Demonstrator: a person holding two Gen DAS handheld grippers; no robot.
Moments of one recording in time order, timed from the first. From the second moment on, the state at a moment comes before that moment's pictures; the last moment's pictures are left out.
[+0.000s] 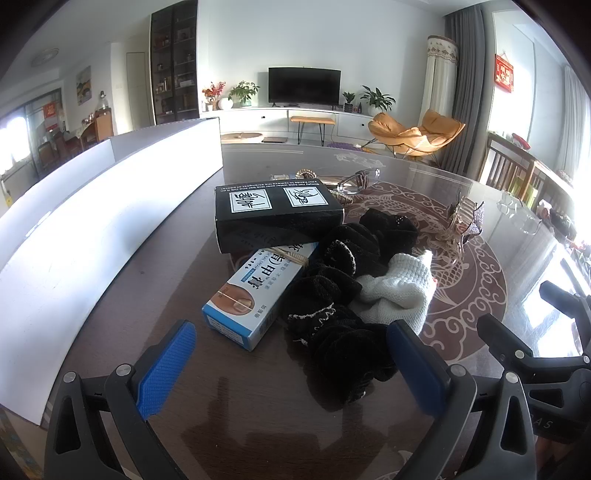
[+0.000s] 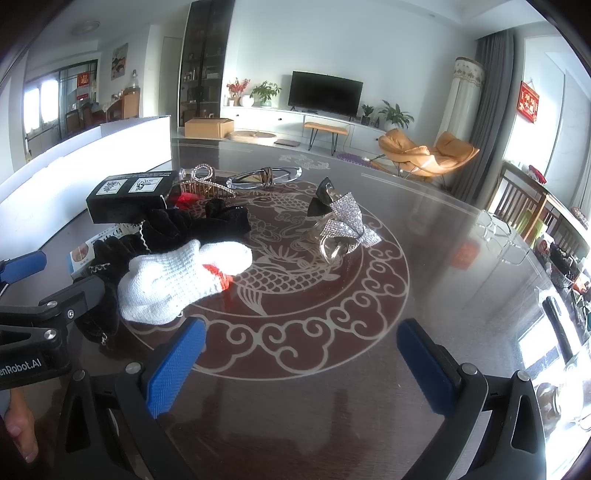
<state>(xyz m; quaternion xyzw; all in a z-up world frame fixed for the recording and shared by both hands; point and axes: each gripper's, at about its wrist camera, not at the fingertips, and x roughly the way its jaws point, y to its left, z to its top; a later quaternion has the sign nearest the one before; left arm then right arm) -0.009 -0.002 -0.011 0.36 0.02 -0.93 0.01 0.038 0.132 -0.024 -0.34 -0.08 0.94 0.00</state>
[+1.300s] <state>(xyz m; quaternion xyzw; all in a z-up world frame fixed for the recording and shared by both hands) -0.010 0.000 -0.011 0.36 0.02 -0.93 0.01 0.037 0.132 -0.024 -0.34 -0.08 0.94 0.00</state>
